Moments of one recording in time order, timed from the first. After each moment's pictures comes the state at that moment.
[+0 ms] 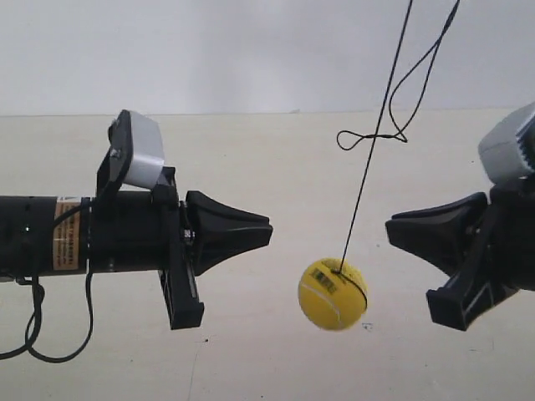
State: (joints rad) left arm -0.44 1.59 -0.58 1.08 -0.90 -0.63; right arm 0.30 0.98 -0.39 -1.59 -0.50 1.42
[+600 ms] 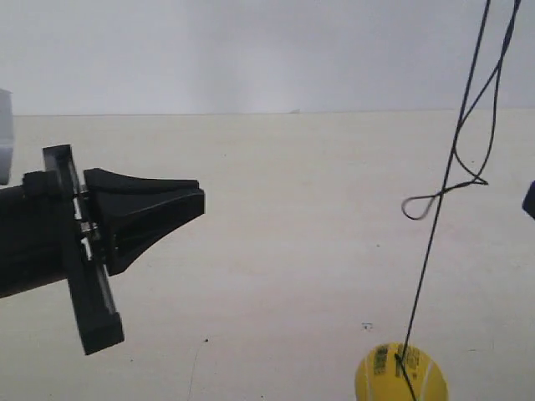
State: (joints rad) left arm -0.44 1.17 -0.35 0.85 -0.82 -0.56; right arm 0.30 0.30 -0.21 -1.52 -0.32 1.48
